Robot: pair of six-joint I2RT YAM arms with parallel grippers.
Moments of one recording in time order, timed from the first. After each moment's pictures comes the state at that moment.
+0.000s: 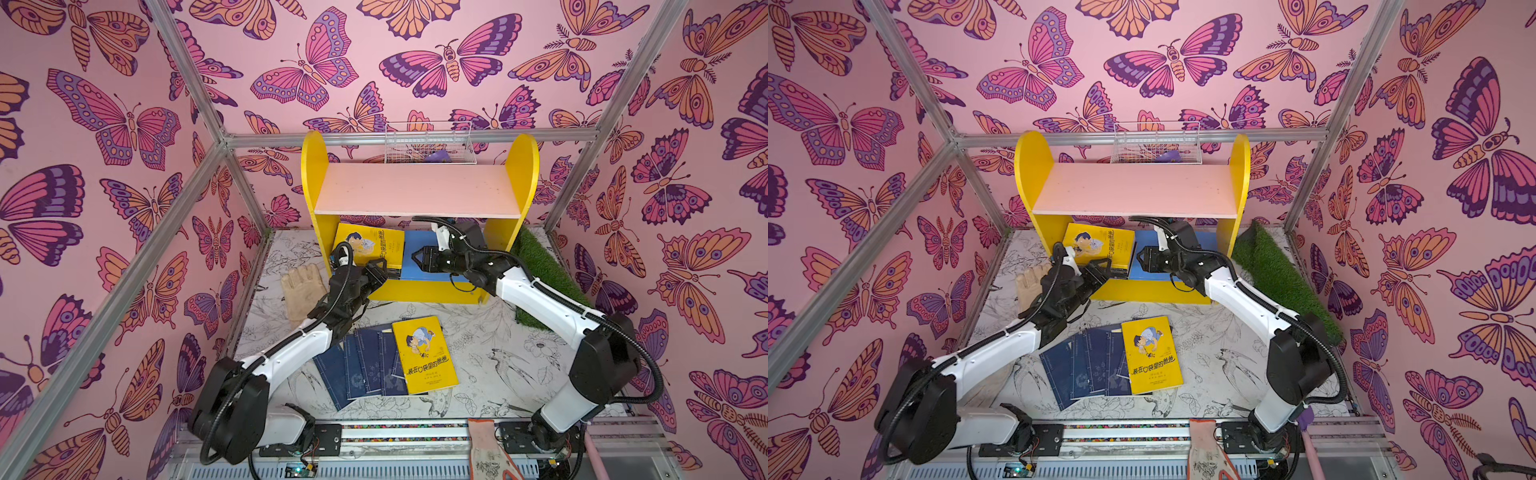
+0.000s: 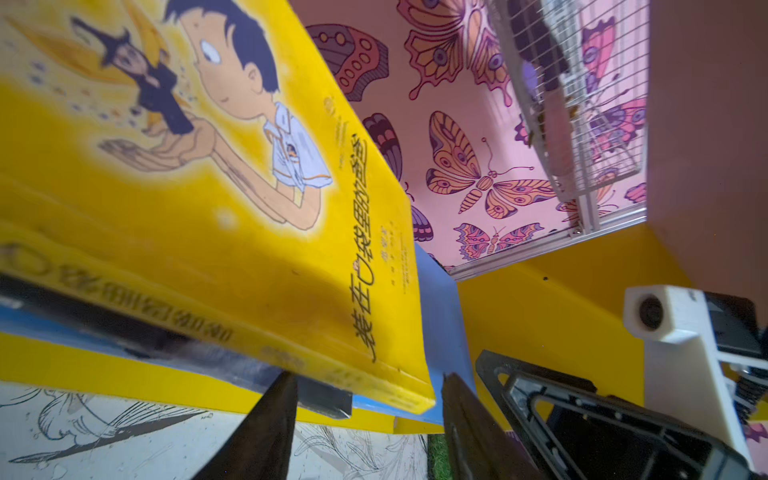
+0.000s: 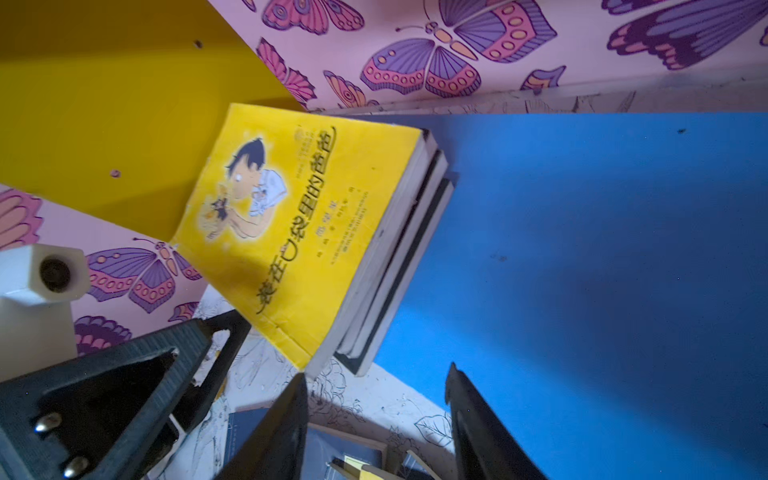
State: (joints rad) left arm -0.49 1.27 0.76 0.30 -0.07 -0.97; right arm 0.57 1.65 1.41 -0.29 -0.21 0.49
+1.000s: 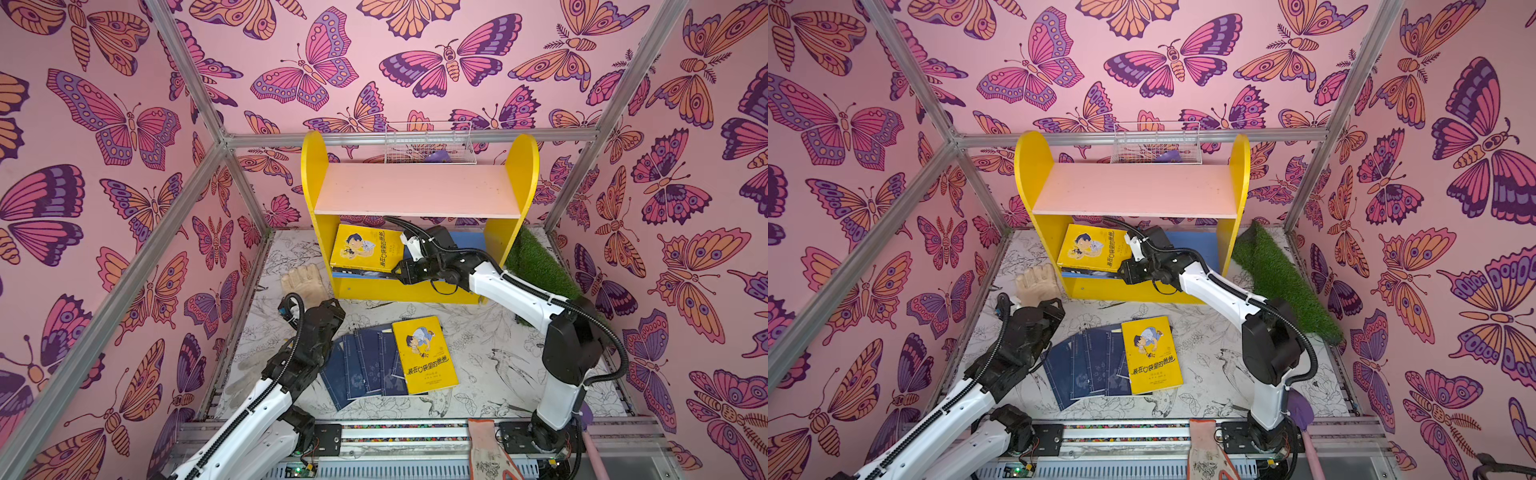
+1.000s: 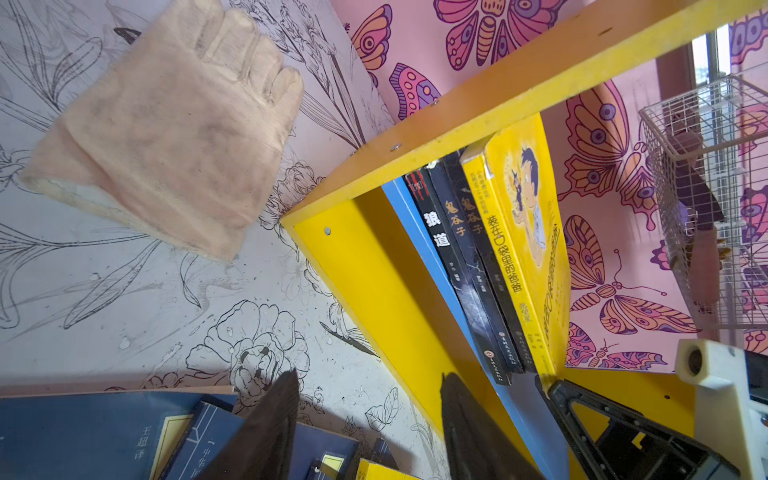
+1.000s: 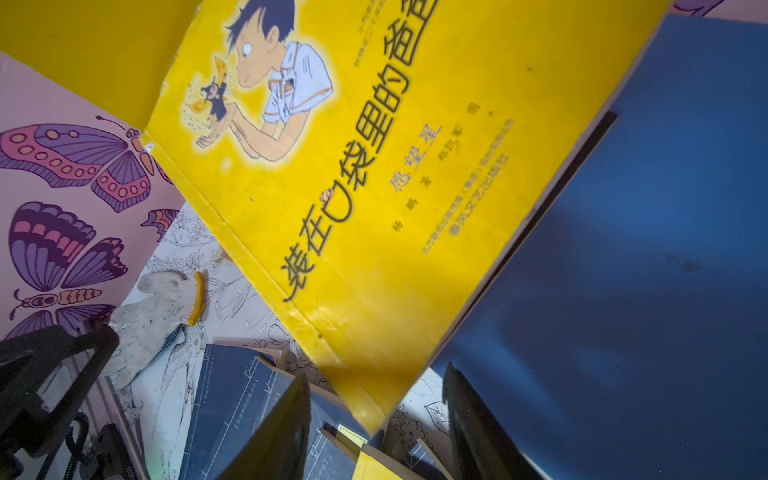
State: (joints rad) left arm -0.46 0.75 0.53 -0.28 -0.39 -1.22; right arm 0.67 1.86 1.59 -0.45 -0.22 0.31
